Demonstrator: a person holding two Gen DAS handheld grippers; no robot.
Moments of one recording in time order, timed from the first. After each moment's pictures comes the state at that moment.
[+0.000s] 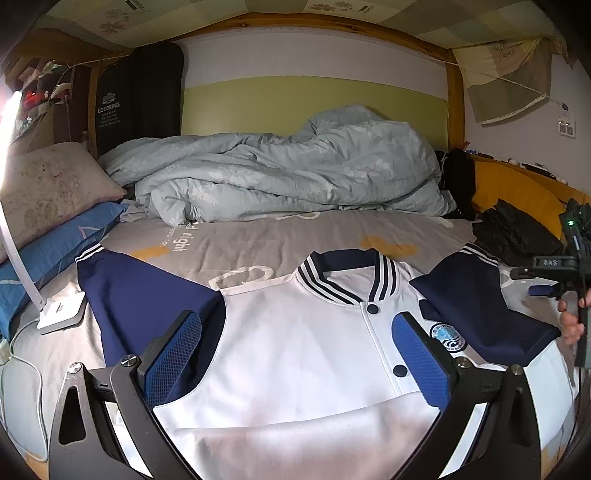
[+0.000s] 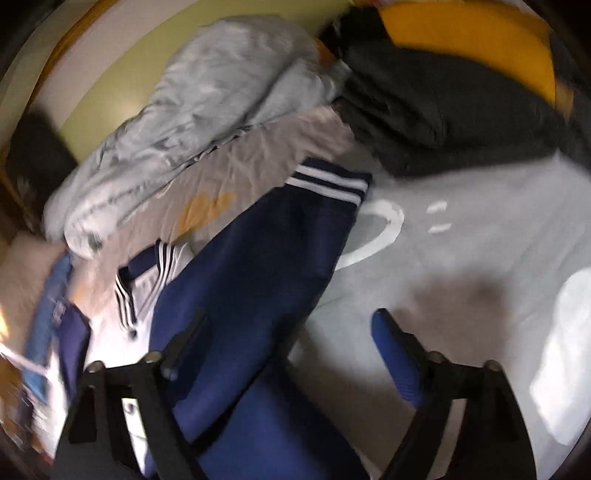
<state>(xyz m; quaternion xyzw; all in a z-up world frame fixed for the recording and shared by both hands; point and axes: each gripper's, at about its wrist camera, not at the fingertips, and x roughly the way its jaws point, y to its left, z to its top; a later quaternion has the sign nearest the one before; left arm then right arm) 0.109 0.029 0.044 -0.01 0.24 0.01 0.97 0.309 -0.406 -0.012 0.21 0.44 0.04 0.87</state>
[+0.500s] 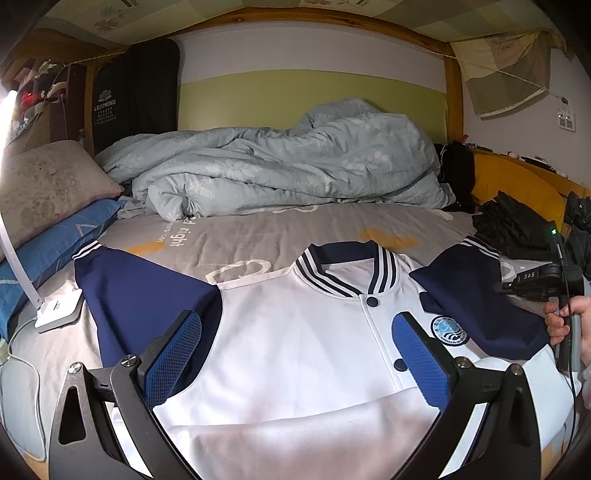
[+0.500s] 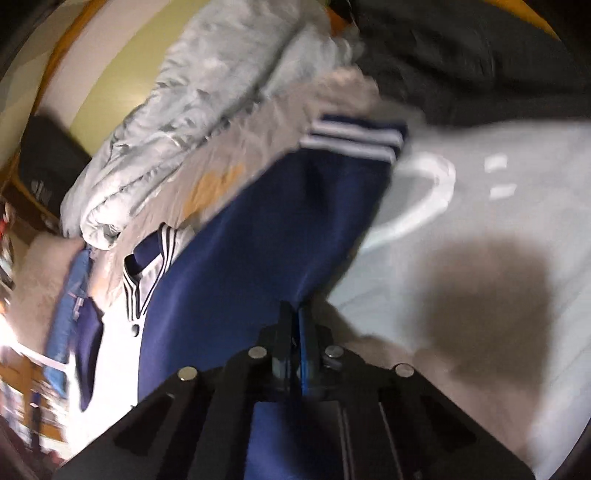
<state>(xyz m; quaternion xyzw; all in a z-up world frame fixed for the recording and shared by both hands) 0.112 0.027 0.039 0.00 0.25 0.01 0.97 0.326 -0.390 -0.045 0.21 0.44 0.09 0.87</state>
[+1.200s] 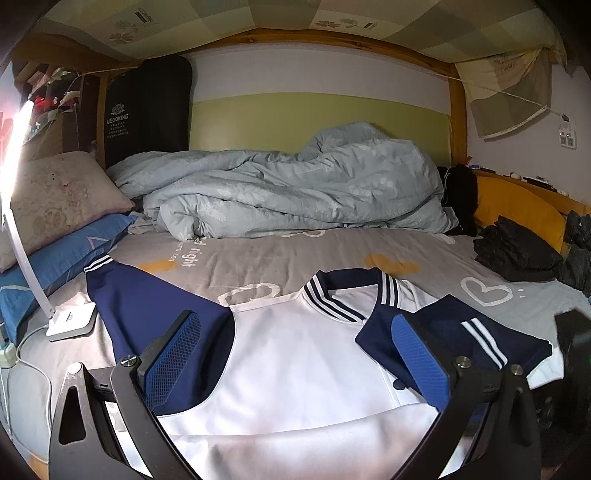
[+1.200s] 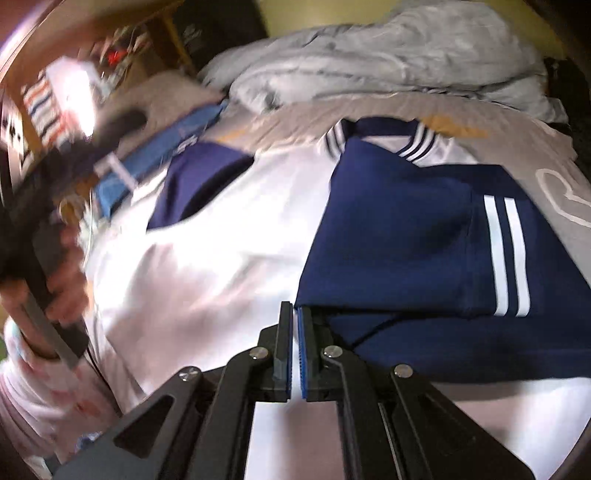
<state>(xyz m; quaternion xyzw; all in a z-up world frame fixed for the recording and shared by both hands) 0.096 0.036 0.063 -0.01 0.21 0.02 0.98 0.179 -0.197 -0.028 0.00 0.44 0.35 0.83</state>
